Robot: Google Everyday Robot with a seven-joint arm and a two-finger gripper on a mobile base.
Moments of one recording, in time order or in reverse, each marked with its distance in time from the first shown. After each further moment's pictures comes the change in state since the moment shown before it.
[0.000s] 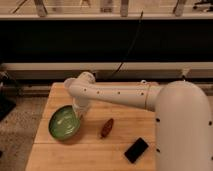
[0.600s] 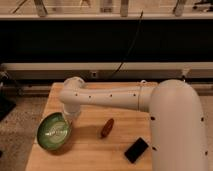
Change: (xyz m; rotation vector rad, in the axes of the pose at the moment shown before) arm -0.040 -0.046 0.005 0.065 -0.033 -0.121
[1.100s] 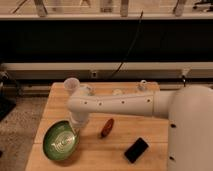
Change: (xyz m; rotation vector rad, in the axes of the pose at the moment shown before) arm -0.055 0.034 -0.009 -0.016 -0.030 0.025
